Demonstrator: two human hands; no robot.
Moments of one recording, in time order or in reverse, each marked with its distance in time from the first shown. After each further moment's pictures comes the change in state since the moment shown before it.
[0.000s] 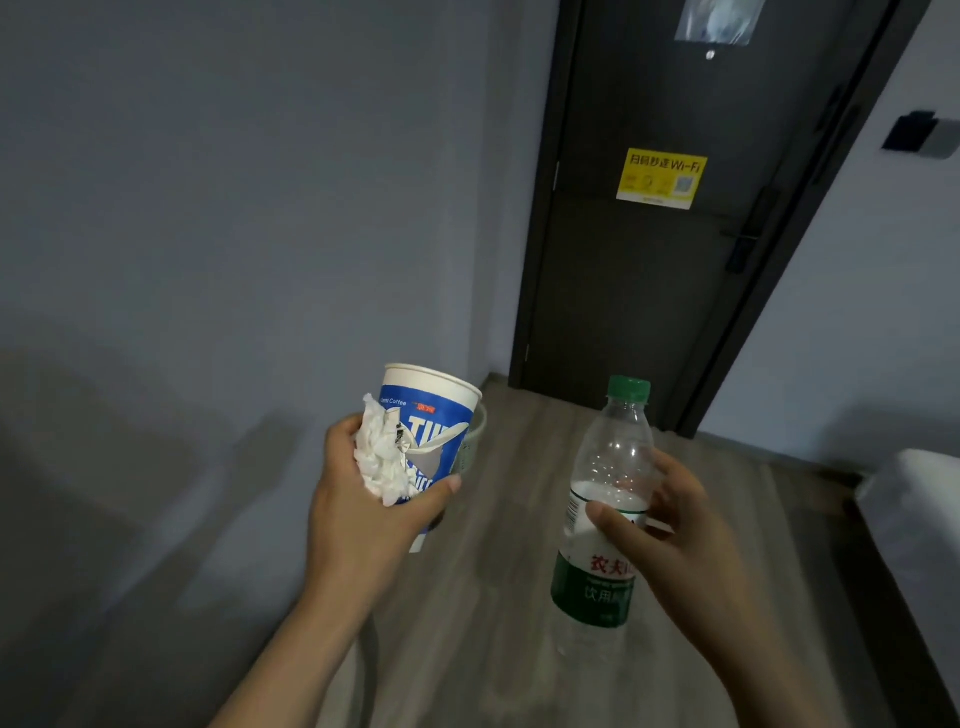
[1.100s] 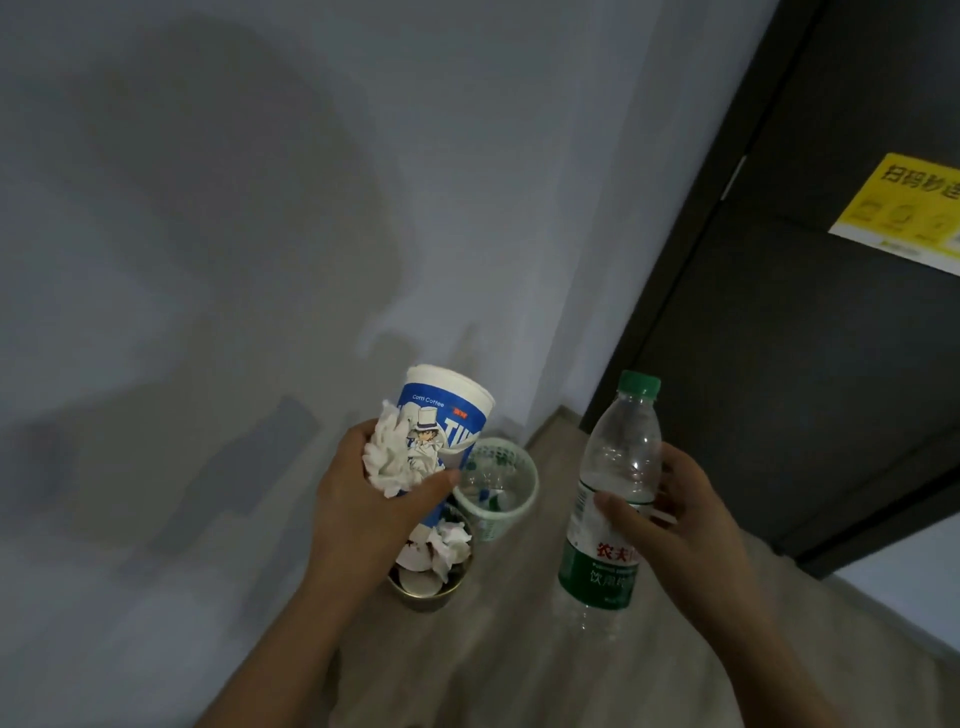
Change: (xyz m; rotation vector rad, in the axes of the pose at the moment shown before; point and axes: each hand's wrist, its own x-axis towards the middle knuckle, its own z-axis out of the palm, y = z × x) left_hand 0.399 -0.140 0.183 0.039 0.173 -0.246; right_hand 0.516 0.065 0.129 -0.030 -0.286 0.021
